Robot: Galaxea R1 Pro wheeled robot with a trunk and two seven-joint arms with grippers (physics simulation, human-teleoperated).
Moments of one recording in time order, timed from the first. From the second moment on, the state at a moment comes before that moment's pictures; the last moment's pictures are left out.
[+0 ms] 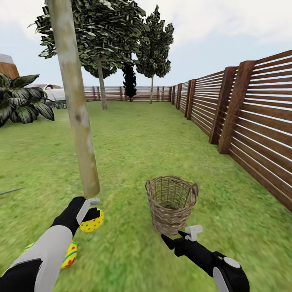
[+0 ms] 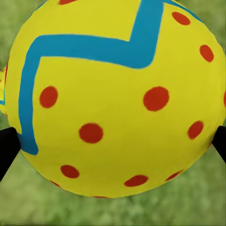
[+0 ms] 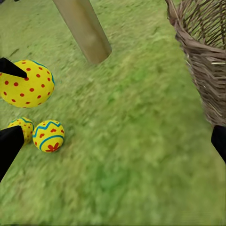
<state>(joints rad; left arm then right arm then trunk) -0.84 0.02 0.18 -0.54 0.14 0.81 0.28 -0.05 0.01 0.04 -1.57 -0.20 0.56 0.44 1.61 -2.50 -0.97</state>
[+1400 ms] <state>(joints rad) -0.84 0.02 0.18 -0.54 0.14 0.77 0.28 -0.05 0.01 0.04 -1.57 -0.20 0.56 0.45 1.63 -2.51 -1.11</state>
